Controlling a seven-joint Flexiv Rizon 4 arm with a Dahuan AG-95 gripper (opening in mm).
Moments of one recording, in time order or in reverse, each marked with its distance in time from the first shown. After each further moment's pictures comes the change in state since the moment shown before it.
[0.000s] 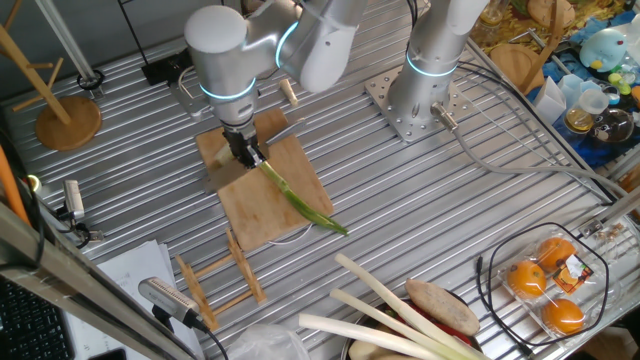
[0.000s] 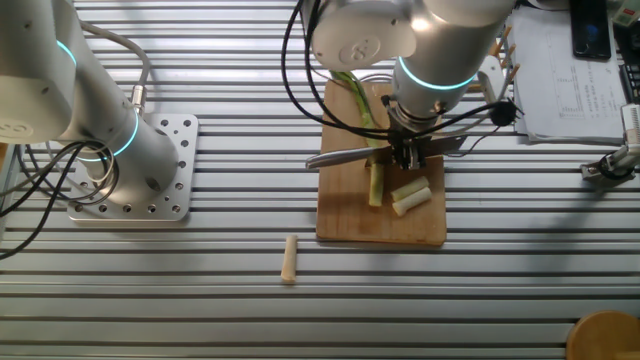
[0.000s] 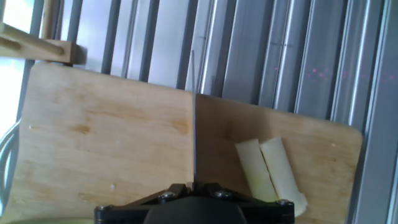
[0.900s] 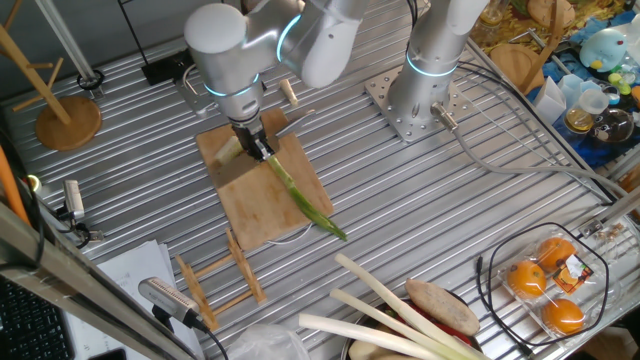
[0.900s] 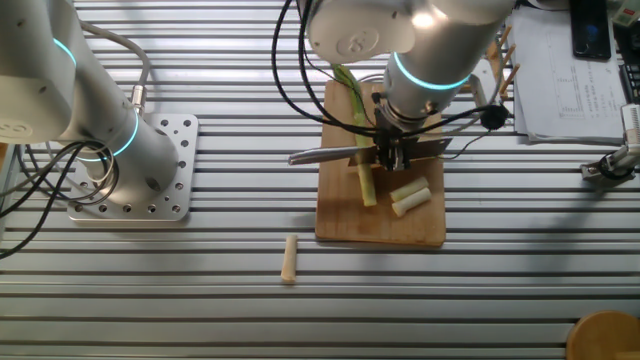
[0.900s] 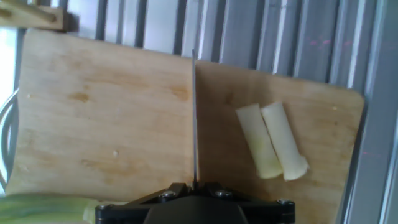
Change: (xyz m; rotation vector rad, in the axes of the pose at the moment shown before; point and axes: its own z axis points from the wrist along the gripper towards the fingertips) arm 0.027 -0.001 0.000 -0.008 0.058 0.017
